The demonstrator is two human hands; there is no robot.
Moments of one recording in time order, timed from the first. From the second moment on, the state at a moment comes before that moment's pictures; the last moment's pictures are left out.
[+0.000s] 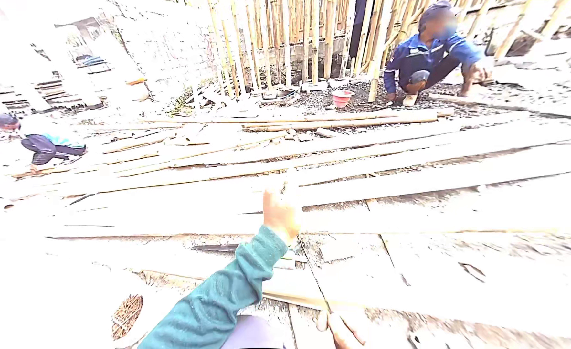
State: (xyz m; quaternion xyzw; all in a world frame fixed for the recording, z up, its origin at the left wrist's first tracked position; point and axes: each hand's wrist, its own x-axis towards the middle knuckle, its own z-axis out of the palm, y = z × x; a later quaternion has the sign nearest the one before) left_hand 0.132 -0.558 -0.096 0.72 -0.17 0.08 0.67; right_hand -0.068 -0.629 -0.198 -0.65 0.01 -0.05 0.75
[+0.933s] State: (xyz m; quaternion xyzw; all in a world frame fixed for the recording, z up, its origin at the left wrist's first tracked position) left_hand 0.165 -0.754 -0.126 0.69 -0.26 -0.25 0.62; right_hand -0.093 -0.819 -0.210 -0.89 0.18 -0.04 0.42
